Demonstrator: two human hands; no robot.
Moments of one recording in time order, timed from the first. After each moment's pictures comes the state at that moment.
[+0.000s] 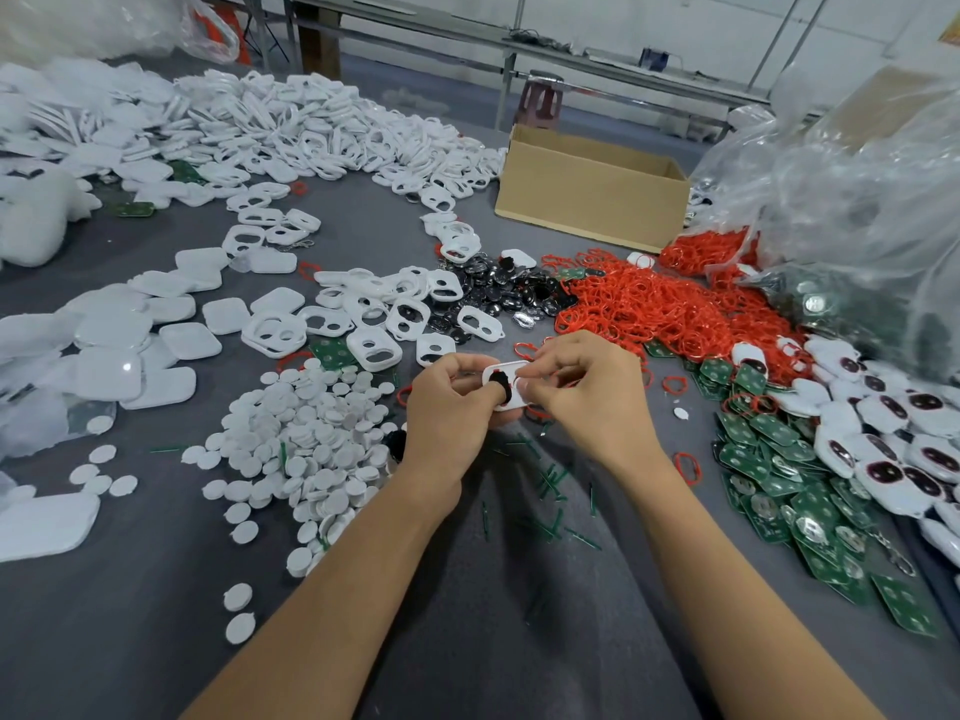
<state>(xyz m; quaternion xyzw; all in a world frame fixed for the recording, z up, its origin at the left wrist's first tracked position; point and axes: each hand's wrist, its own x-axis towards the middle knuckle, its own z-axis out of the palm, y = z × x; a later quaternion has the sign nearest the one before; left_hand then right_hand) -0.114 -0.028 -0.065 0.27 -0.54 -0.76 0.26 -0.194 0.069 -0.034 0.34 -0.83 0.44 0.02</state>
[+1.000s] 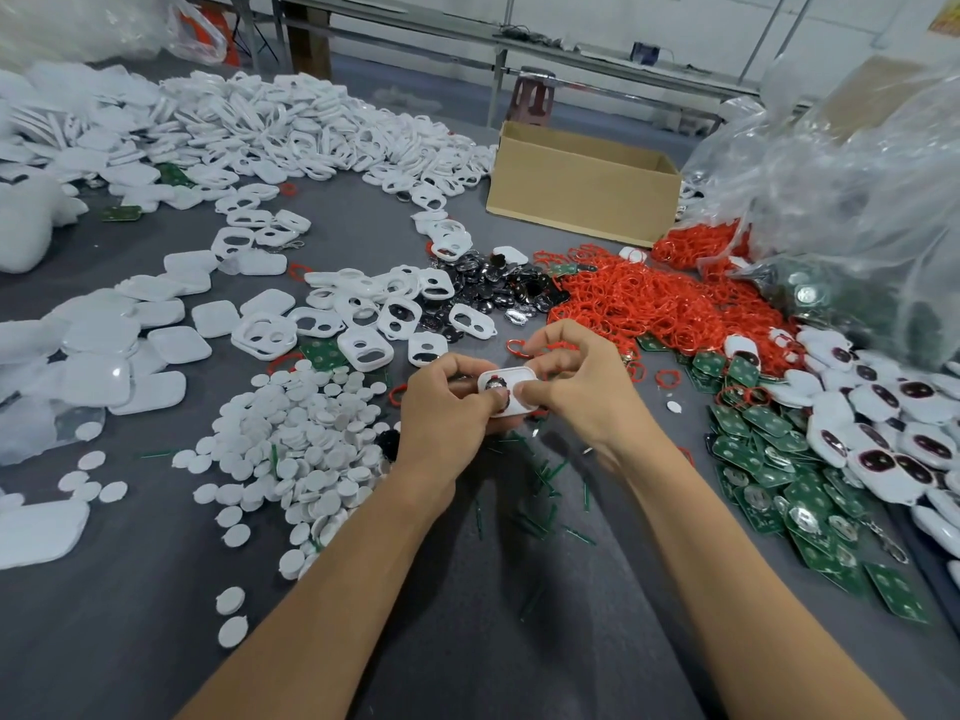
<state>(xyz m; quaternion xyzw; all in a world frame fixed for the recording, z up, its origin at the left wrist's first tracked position) -0.113 -0.027 -0.066 0.26 -0.56 -0.75 0.24 -0.193 0.069 -0.028 0.26 -0.78 0.55 -0.15</state>
